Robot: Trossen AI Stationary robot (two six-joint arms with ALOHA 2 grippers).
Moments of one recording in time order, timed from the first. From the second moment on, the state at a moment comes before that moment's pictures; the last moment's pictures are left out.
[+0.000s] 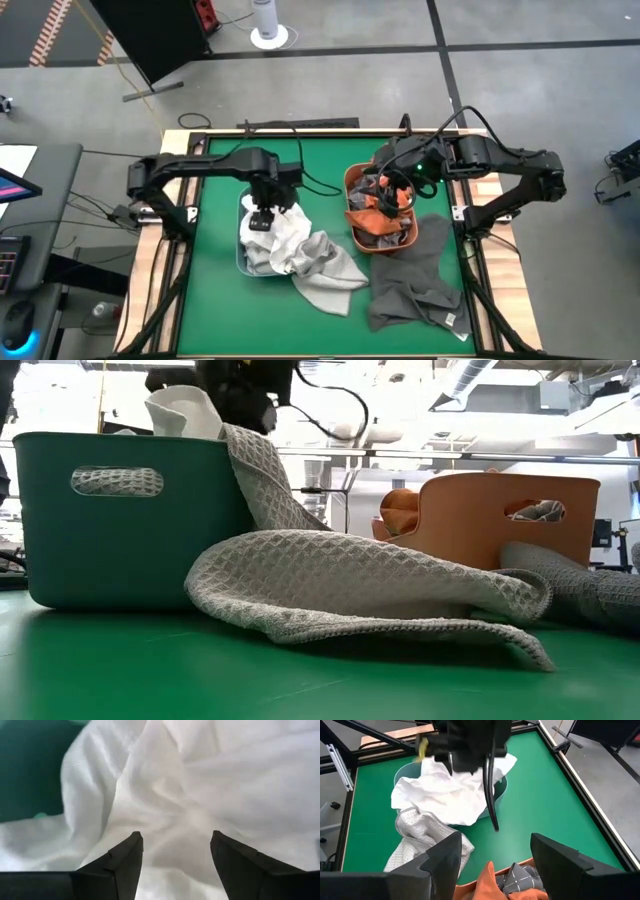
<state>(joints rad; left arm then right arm) 0.17 1.65 1.48 -1.34 0.17 0.27 0.04 1.36 1.67 -0.99 0.19 0.21</state>
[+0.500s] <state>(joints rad) 0.19 1.53 1.42 -1.22 -0.14 0.37 0.05 1.36 1.67 -0.95 0.19 0.21</state>
